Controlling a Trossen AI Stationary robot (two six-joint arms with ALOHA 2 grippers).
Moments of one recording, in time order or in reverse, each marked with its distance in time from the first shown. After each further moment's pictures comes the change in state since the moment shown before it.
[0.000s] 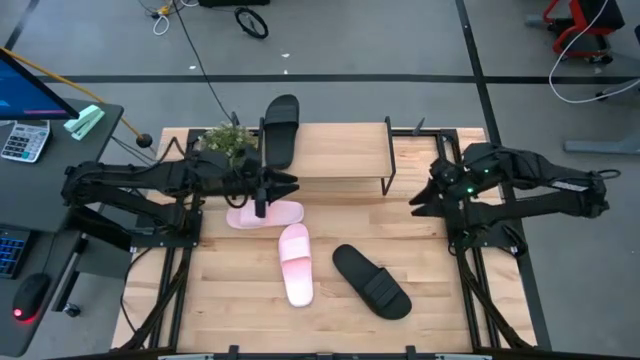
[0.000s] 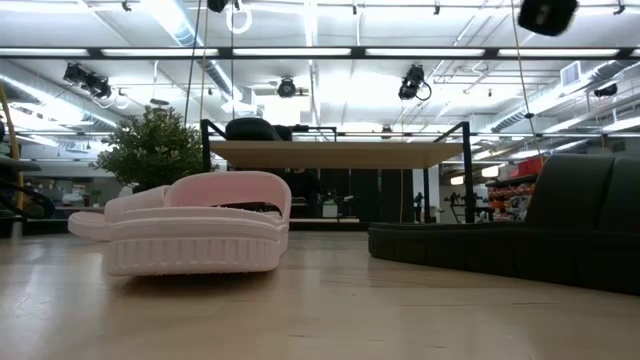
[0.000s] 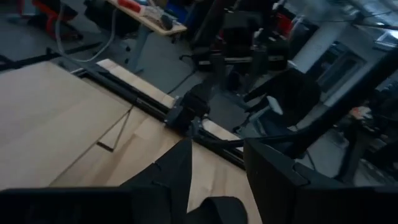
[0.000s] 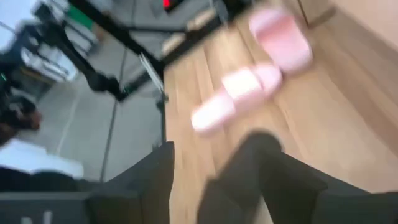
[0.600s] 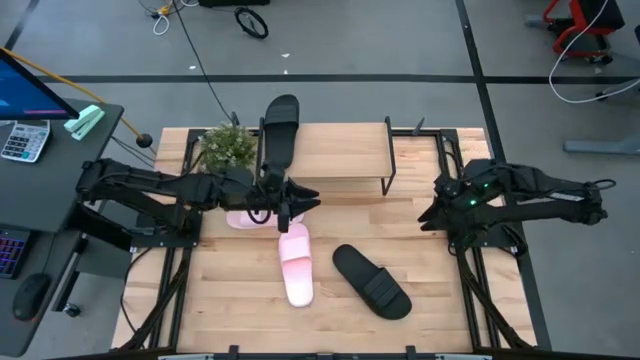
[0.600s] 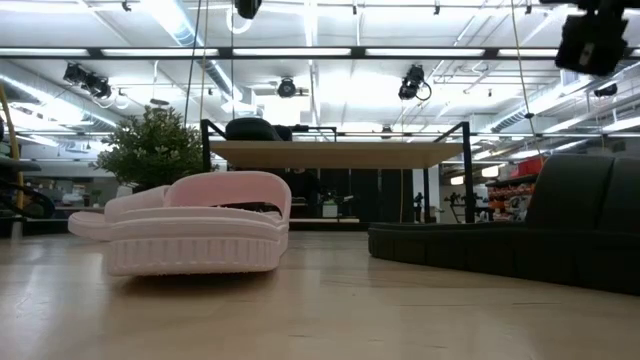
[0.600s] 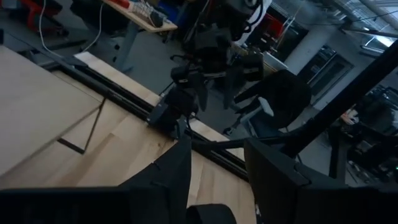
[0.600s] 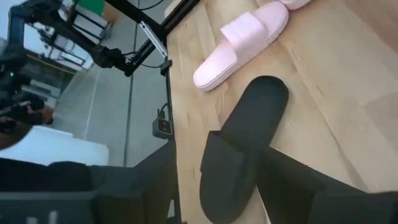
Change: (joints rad) left arm -0.076 0.171 0.000 0.199 -0.047 -0.038; right arm -0.002 -0.218 -0.280 0.039 -0.101 0.113
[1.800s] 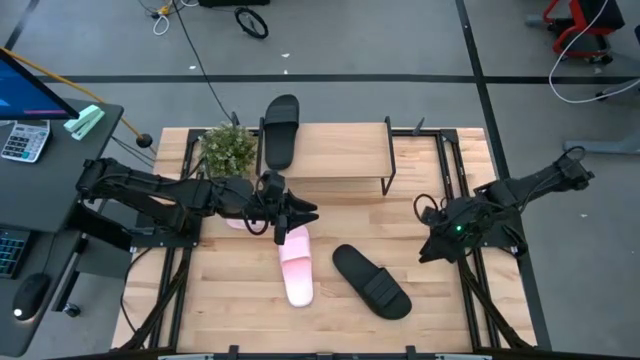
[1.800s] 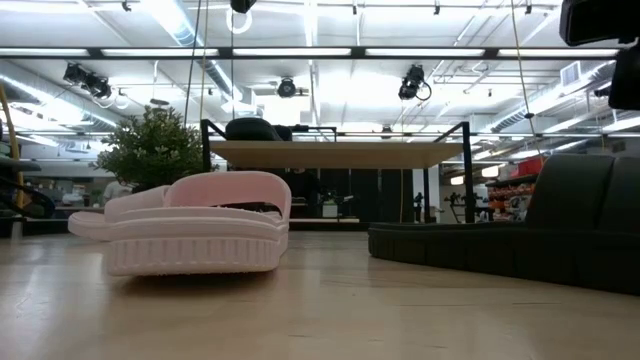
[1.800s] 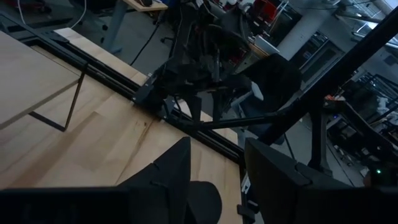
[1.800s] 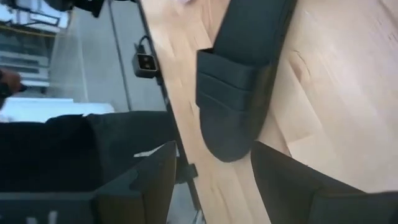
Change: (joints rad) left arm -0.068 0.000 0.000 -0.038 0.002 -0.034; right arm 0.431 0.109 -0.151 0.097 0.166 0.381
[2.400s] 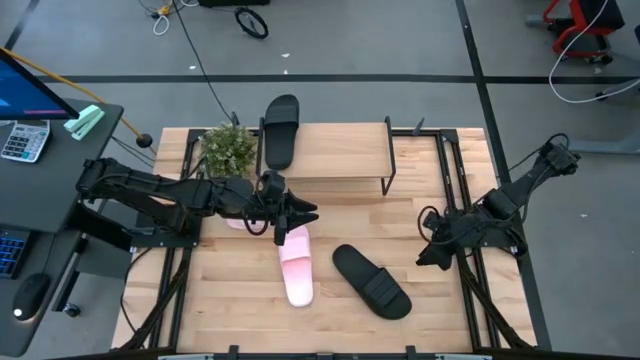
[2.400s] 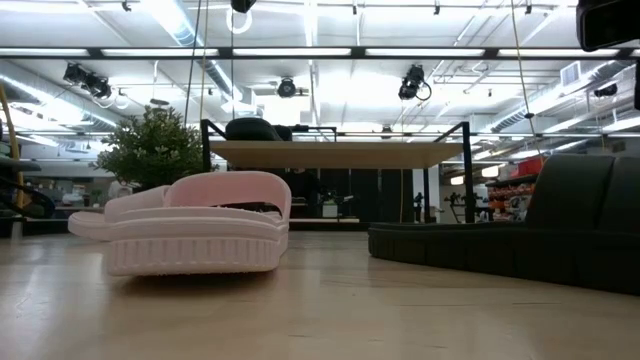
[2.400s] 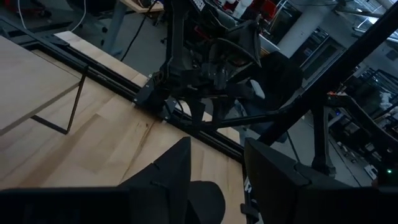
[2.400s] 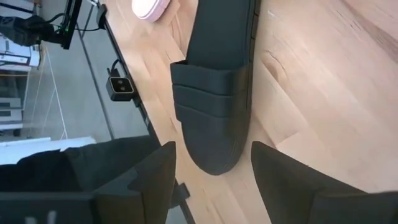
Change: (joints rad) left arm 0.000 0.000 0.000 -0.001 0.000 0.025; right arm 0.251 0.058 0.000 0.000 0.308 0.266
